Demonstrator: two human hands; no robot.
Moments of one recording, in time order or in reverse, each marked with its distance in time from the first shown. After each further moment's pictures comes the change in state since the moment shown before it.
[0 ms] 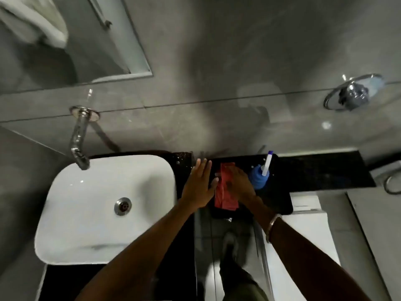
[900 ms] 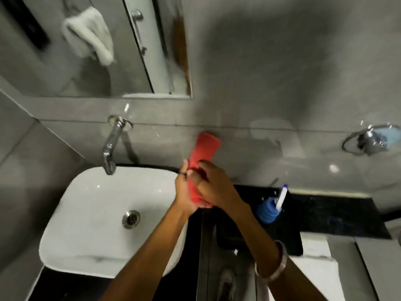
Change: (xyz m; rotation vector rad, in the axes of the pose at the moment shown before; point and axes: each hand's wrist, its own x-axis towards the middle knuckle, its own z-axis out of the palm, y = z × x) left_hand -0.016 0.001 -0.123 -2.095 0.184 -0.314; right_hand -0.034 -0.192 -0.041 0.197 0.096 -0.327
